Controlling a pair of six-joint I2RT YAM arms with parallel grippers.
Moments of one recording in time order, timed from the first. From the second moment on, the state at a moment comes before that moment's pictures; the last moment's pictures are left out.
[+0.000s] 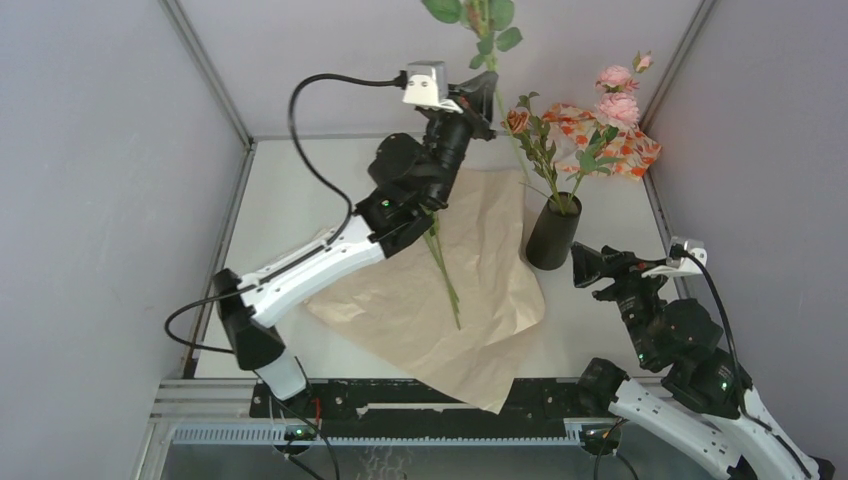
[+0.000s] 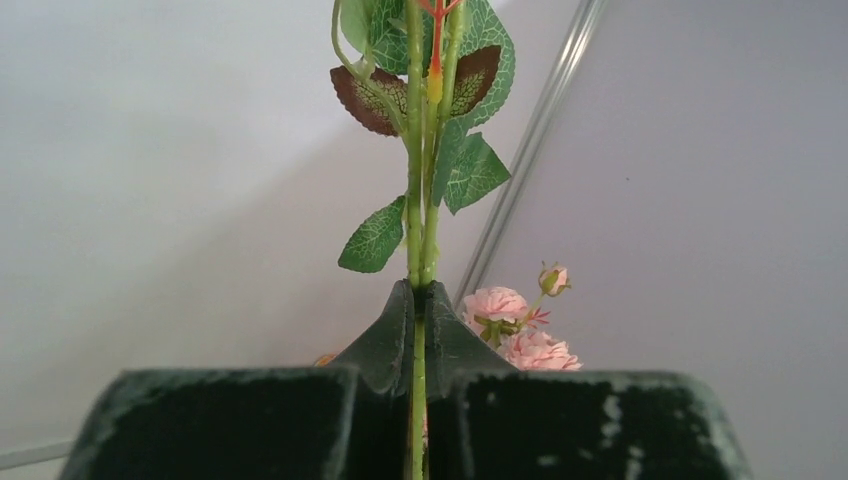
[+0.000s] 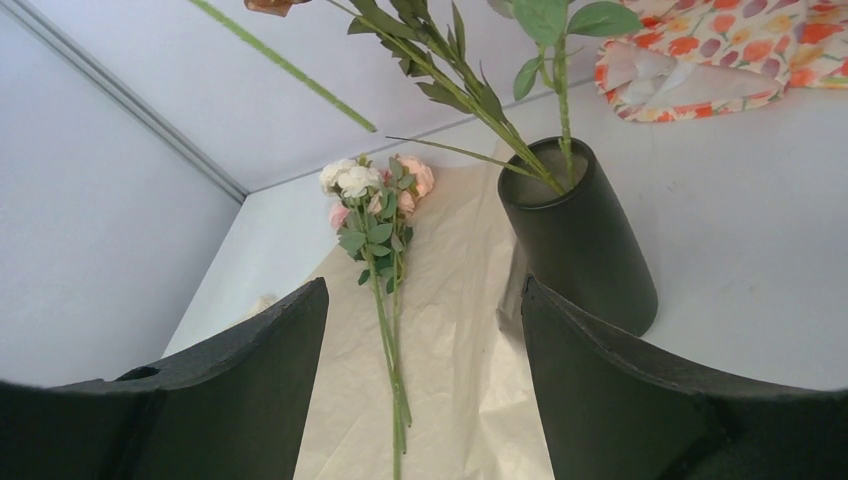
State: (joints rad) left arm -1.01 1.61 1.73 0.45 -0.53 -0.11; right arm 0.88 0.25 0.79 -0.56 0.70 0.48
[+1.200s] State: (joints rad) left arm -1.01 1.93 1.81 0.53 -0.49 -0.30; right arm 0.88 0.21 0.79 -0.58 0.78 0.47
